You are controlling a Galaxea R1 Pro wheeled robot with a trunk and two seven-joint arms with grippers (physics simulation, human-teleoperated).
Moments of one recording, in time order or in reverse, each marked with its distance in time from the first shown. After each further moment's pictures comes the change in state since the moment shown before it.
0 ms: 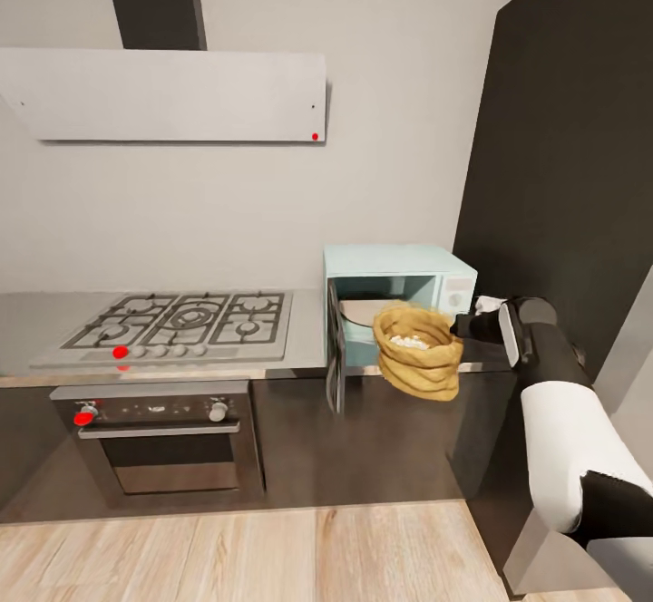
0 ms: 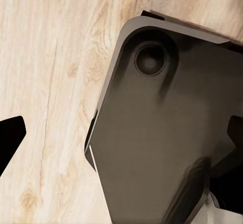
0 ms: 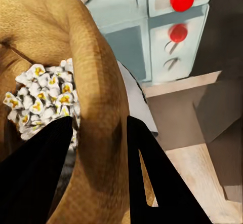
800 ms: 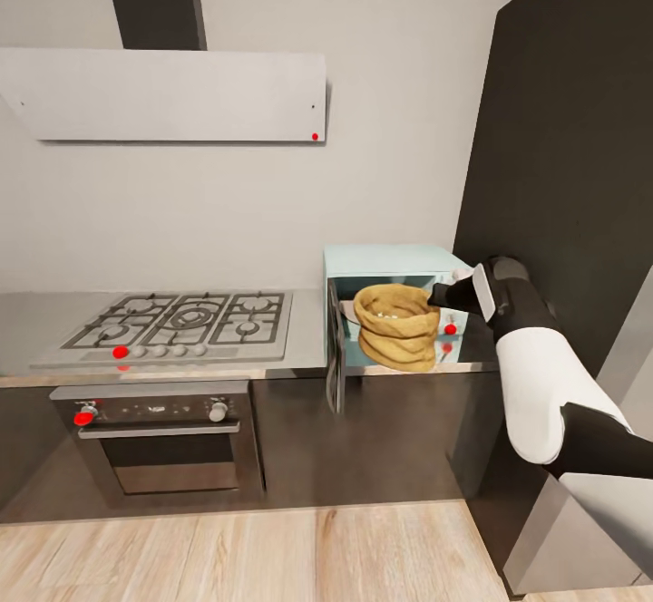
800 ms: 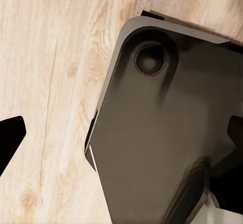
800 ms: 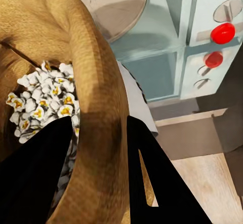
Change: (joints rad) left arm 0.000 0.000 0.000 0.000 0.000 0.000 0.000; right arm -0.218 0.072 -0.015 0.209 -0.007 0.000 -0.091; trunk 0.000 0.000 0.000
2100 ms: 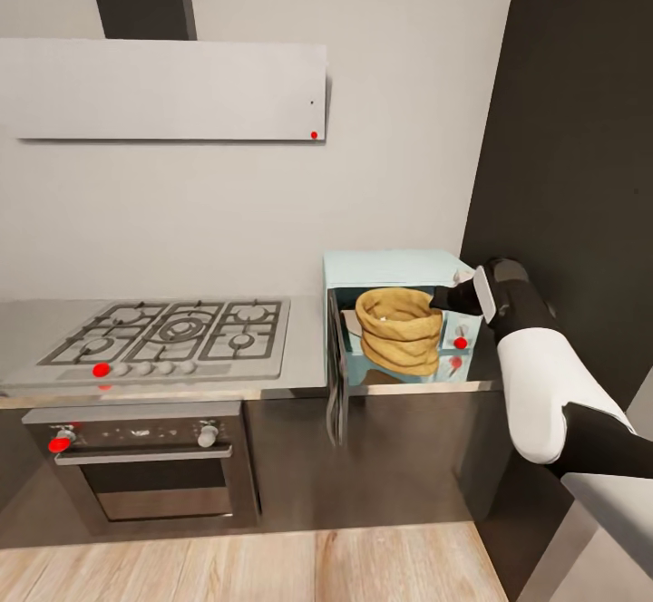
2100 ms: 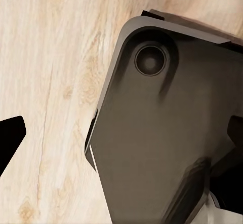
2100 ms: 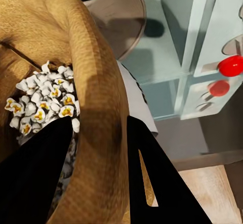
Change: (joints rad) left arm 0.000 0.000 0.001 0.000 0.000 0.000 0.001; right arm 0.000 -0.008 -0.001 0.017 0.012 0.000 0.001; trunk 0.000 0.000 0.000
